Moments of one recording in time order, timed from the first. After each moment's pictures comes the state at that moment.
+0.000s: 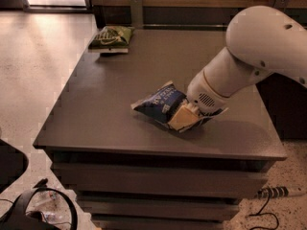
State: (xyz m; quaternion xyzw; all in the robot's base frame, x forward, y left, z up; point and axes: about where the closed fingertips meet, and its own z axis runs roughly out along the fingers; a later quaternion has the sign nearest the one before) arm 0.487 -0.073 0.825 -0.52 0.82 0.15 0.19
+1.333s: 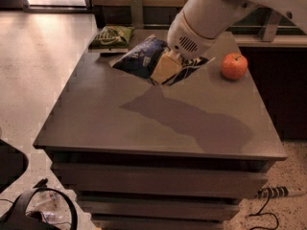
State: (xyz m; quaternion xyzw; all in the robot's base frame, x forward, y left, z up) arm 0.548 -0.034 0.937 -0.56 0.78 0.08 0.26
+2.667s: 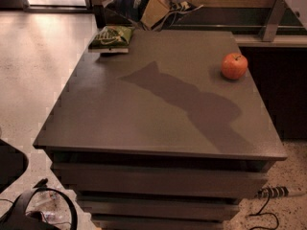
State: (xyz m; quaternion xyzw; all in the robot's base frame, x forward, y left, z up) arm 0.655 -0.014 1.022 -0.53 0.77 0.04 0.35
